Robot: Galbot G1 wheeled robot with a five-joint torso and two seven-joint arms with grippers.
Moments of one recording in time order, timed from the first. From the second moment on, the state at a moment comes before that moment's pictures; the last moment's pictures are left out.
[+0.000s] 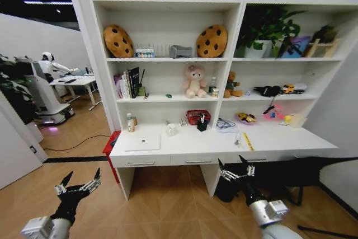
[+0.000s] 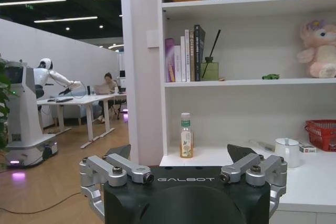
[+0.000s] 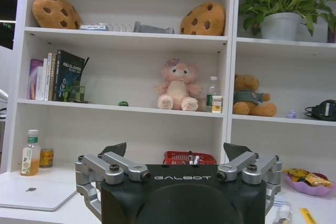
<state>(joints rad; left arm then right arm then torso) 1.94 -1.30 -0.93 -2.40 -0.44 0.13 -0.11 -1.76 1.16 0.66 2.24 0.34 0.09 0.02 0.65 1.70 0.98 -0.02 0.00</state>
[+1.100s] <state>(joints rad) 1.94 -1.30 -0.93 -2.40 -0.44 0.13 -0.11 -1.76 1.16 0.66 2.24 0.34 0.09 0.02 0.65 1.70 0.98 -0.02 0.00</state>
